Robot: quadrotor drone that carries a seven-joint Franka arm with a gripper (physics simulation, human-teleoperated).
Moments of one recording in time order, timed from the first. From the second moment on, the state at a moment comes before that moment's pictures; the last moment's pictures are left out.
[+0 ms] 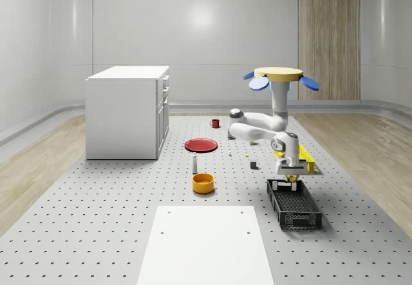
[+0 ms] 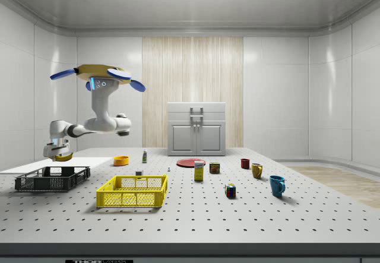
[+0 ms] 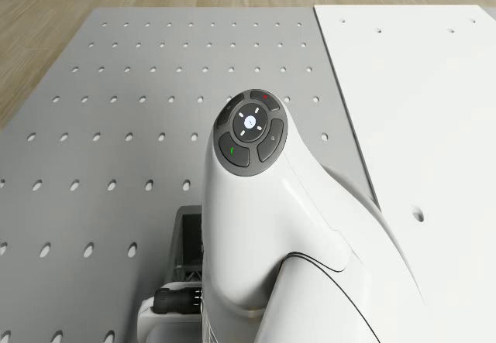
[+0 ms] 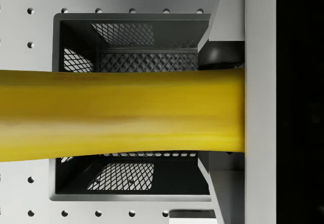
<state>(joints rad) -1.21 -1.58 1.41 -2.84 -1.73 1.62 1.69</state>
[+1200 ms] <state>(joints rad) -1.22 -1.58 1.36 -2.83 -1.77 1.64 1.69</state>
